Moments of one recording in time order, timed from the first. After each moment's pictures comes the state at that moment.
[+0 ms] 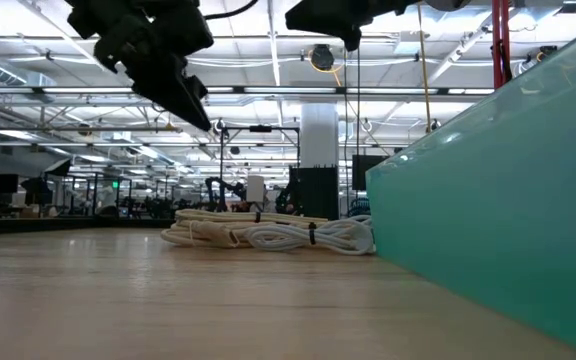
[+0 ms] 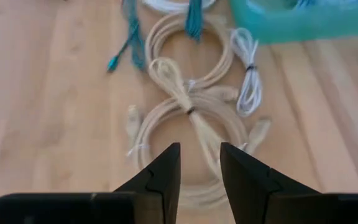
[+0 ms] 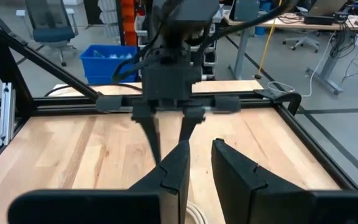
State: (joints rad) left arm 0.10 1.27 0.83 -0.36 0.16 0.20; right arm 0.00 1.40 1.03 0.15 0.11 0.01
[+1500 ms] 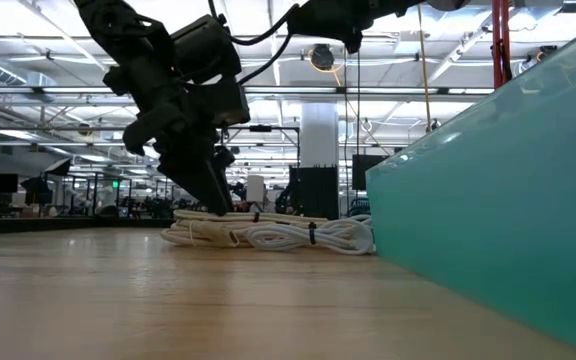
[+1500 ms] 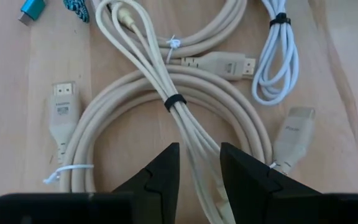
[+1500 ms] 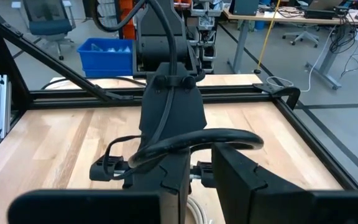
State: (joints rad) left arm 0.05 1.65 0.83 -0.12 0.16 0.14; right arm 0.00 1.40 1.03 0.13 0.11 0.00
